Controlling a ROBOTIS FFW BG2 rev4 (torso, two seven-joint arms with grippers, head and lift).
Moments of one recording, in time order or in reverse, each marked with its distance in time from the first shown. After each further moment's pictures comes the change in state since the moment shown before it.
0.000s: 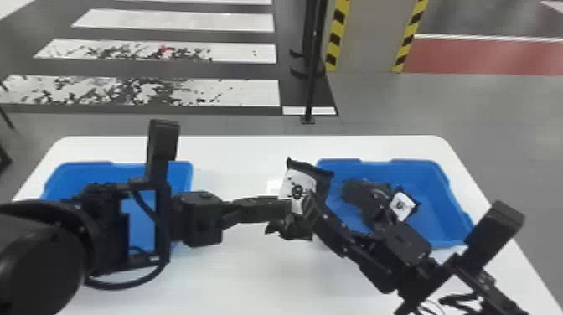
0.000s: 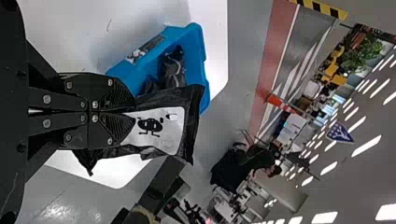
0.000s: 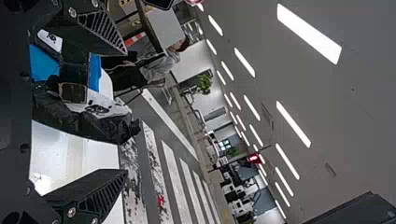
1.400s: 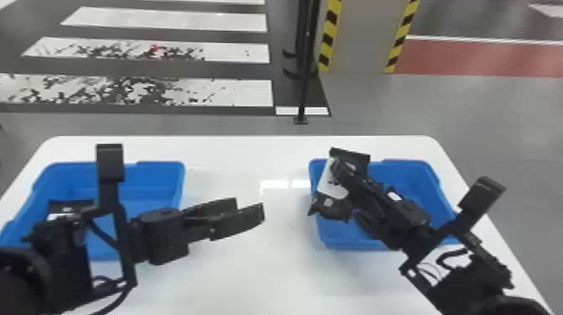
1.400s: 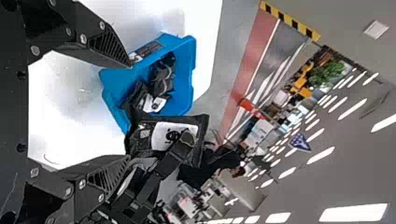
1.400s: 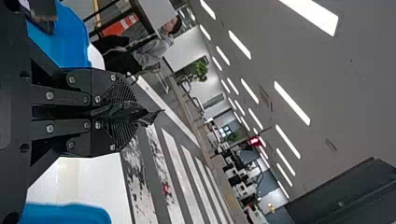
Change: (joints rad) left arm 0.143 -0.031 0.145 0.002 0.120 -0.112 0.017; right arm -0.212 -0.024 -0.114 0.258 -0.108 0.012 0.000
